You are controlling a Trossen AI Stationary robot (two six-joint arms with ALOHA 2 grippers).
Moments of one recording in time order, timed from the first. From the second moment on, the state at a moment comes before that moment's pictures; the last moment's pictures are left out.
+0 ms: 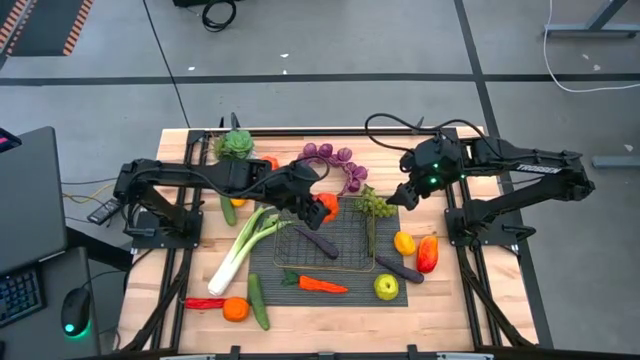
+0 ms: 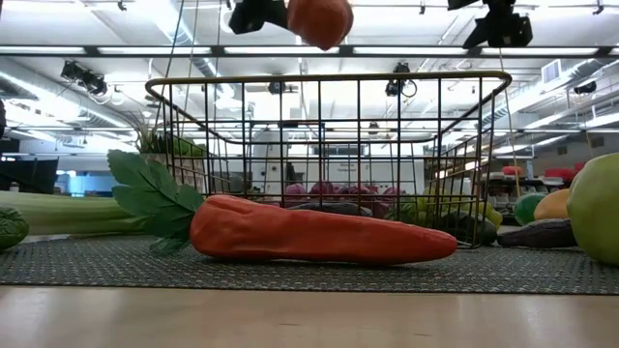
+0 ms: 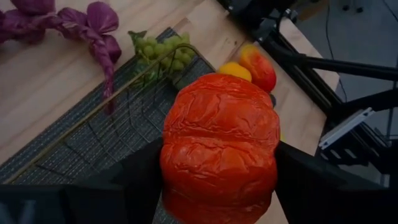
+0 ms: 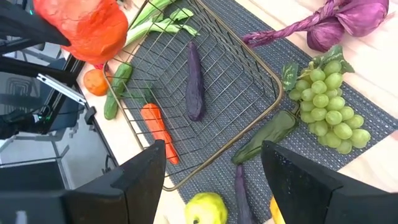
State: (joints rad) left arm -0.06 1.60 1.59 -0.73 -0.12 -0.79; right arm -0.07 1.04 1.20 -1.00 -0.12 0.85
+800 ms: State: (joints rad) left arm -0.07 1.60 1.59 -0.73 -0.08 -0.85; right arm -0.08 1.04 1.20 -1.00 -0.07 0.70
